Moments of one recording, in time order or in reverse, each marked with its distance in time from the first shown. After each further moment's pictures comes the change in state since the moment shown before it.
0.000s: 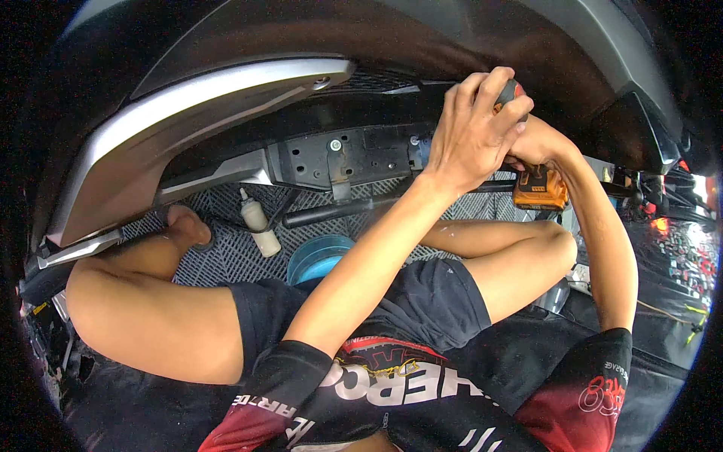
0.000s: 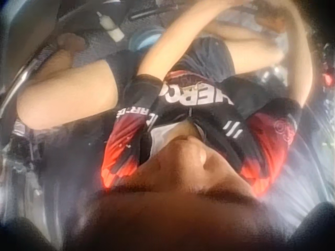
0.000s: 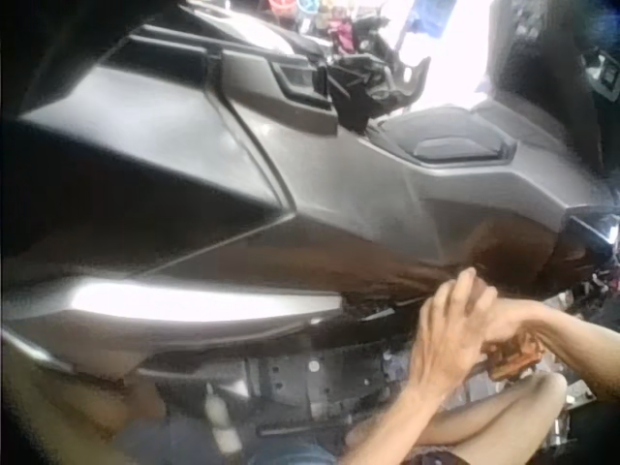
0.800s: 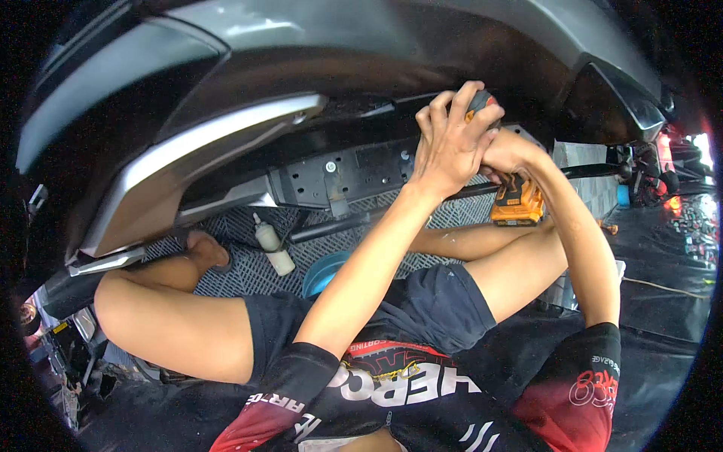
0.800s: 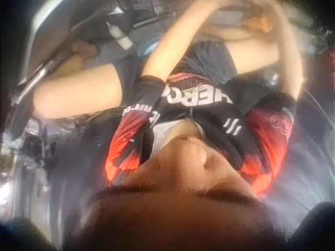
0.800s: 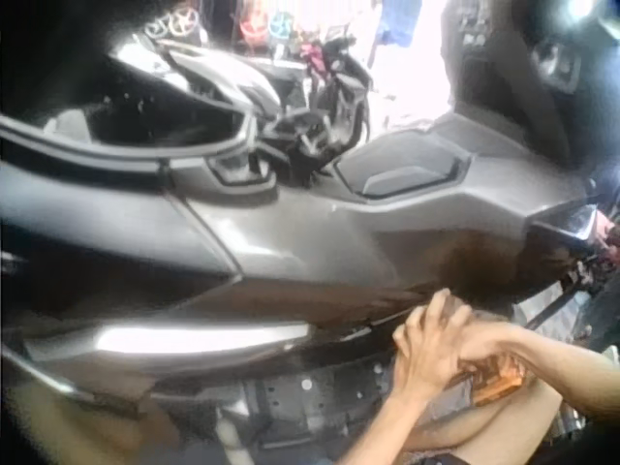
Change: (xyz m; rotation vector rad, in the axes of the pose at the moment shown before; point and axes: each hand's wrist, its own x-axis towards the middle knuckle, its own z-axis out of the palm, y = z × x) left_hand 0.002 0.003 0.002 0.156 -0.195 -0.052; right_hand -0.008 0.000 0.013 0.014 0.034 0.013
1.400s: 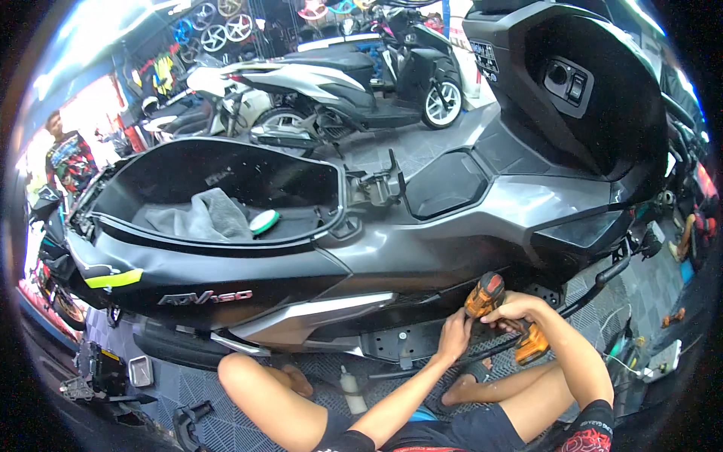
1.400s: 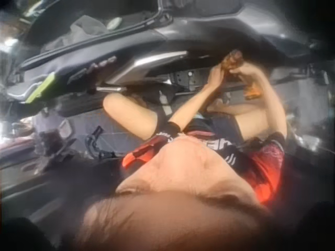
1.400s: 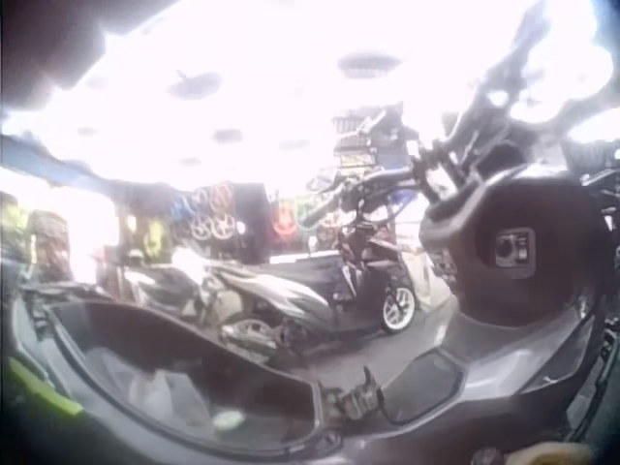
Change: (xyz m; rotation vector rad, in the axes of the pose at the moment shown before) left_hand -0.060 -0.028 0.017 -0.042 -0.225 -0.395; right_hand -0.008 0.044 -0.012 0.450 -0.226 -0.022
